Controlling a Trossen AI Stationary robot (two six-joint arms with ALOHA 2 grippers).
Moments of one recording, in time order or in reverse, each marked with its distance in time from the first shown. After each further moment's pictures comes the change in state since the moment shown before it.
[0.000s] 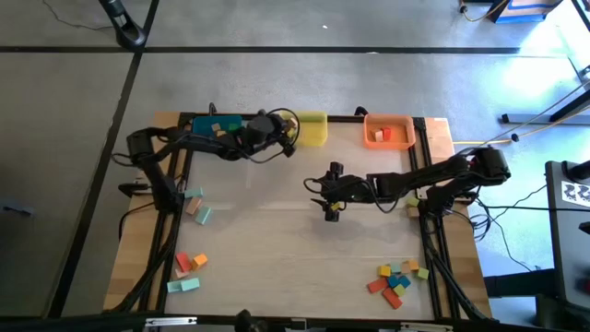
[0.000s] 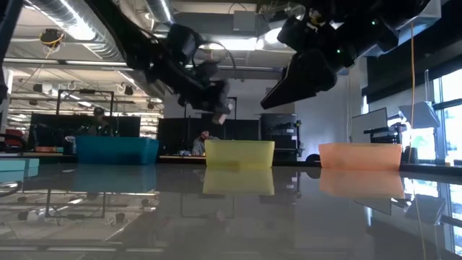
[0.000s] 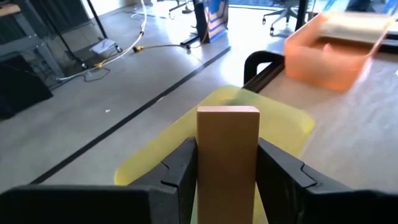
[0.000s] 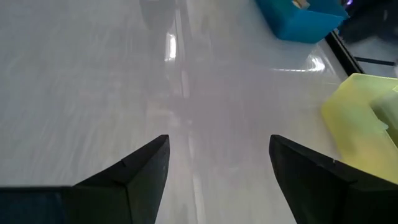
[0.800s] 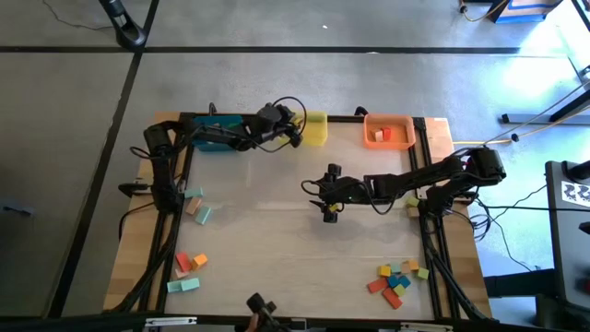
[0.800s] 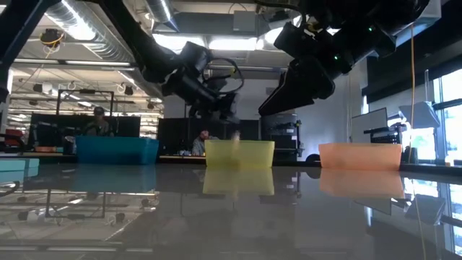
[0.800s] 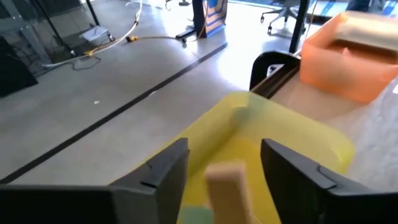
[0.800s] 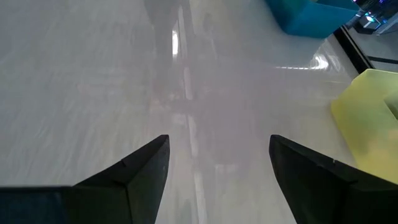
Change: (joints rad) left arm 0.081 0.149 0.144 -0.012 0.109 -0.037; right arm 0.000 0.037 -0.001 0.023 -0.008 -0.003
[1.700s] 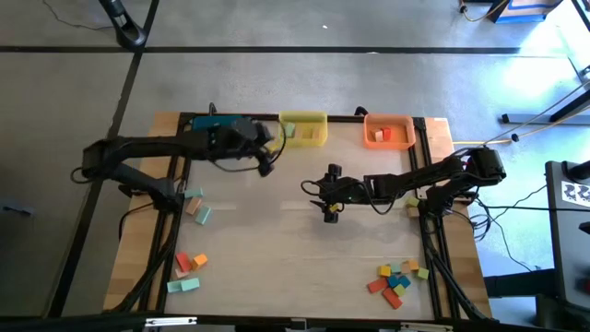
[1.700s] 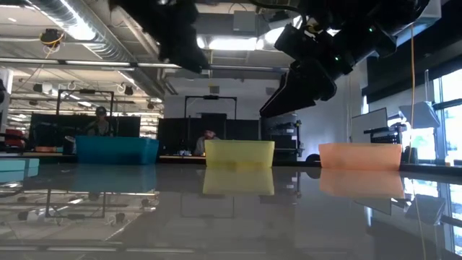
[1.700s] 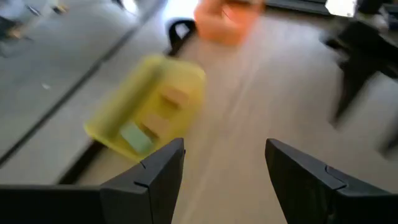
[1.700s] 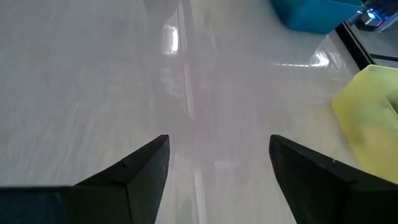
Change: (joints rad) left arm -0.272 -0.590 0.001 -0.849 -0.004 -0.049; right arm 0.000 0.000 0.000 -0.016 0.000 0.000
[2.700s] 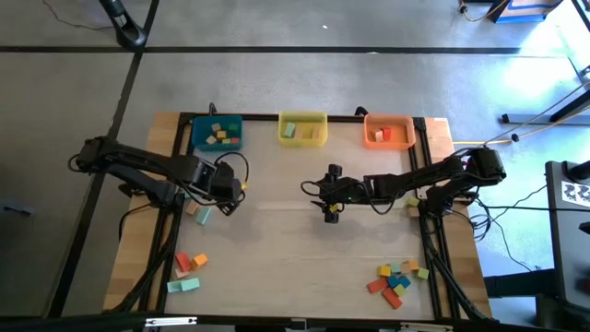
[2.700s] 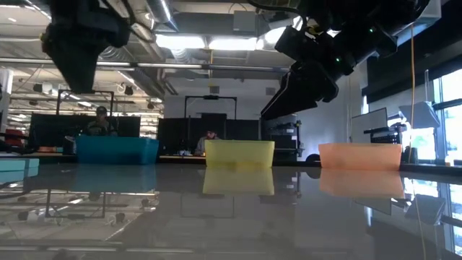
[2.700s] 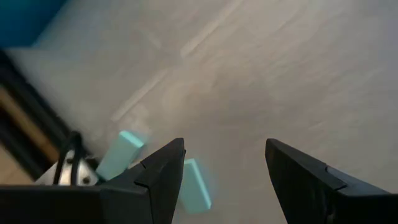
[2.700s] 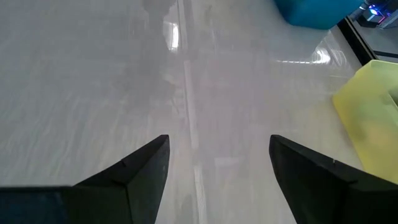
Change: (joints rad) left arm -0.404 -0.041 -0.012 -0.906 0.003 -0.969; right arm 0.000 0.000 0.000 -0.018 0.000 0.004
